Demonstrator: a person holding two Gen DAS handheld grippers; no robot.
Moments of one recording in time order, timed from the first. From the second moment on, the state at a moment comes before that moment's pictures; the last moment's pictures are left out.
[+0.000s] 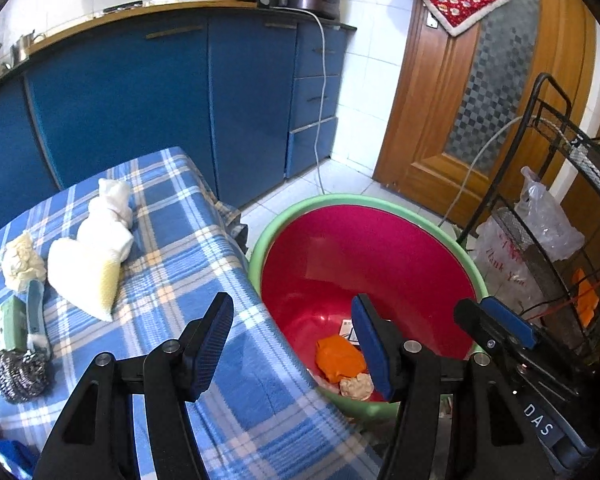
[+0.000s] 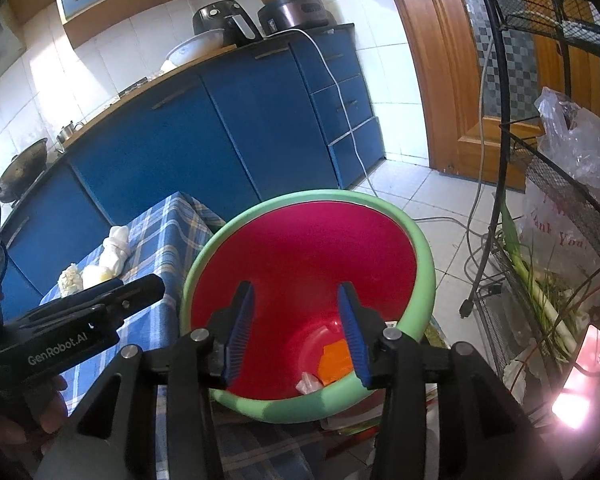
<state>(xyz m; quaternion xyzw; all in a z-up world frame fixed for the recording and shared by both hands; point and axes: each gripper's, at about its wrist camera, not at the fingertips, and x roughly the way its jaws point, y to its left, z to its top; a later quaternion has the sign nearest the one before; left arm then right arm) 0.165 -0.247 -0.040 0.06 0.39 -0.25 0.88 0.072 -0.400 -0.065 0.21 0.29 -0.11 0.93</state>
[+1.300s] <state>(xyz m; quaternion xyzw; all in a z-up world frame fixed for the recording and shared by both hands) 0.122 -0.110 0.006 -0.01 0.36 -0.14 0.92 0.057 -0.308 -0.019 0.18 0.29 -0.04 0.94</state>
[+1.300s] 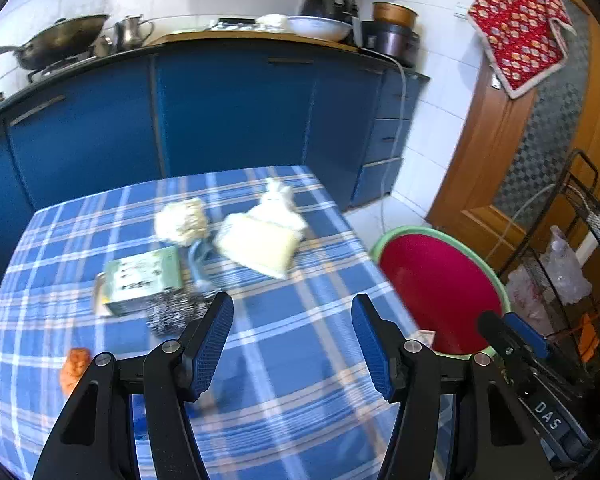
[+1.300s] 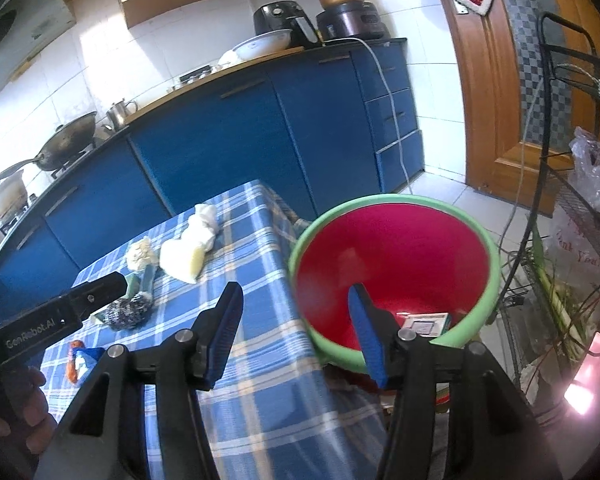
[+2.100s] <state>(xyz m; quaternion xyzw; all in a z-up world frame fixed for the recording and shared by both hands) 0.103 0.016 -0.009 -0.05 0.38 -0.01 0.92 0.072 -0.224 -0.027 0.15 0.34 0.05 0.93</state>
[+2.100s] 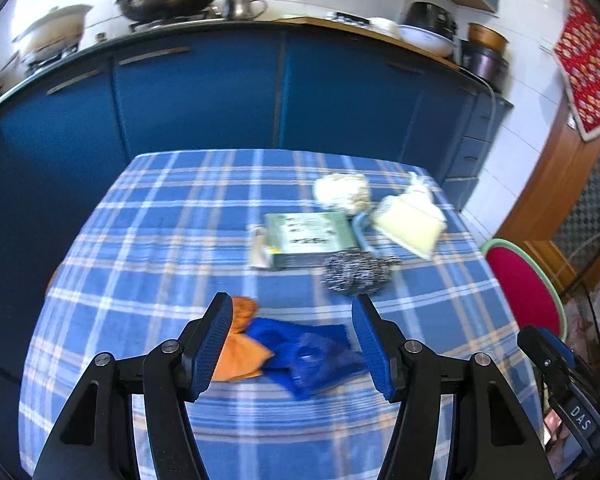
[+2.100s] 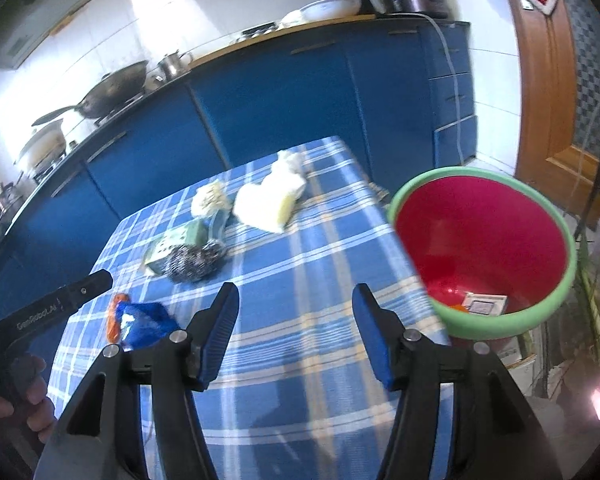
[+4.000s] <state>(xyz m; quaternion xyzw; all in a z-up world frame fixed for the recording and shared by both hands) 0.104 0.085 -0.056 -0.11 0.42 0.04 0.90 0.106 -0.152 -0.052 0.11 0.40 0.13 0.90</state>
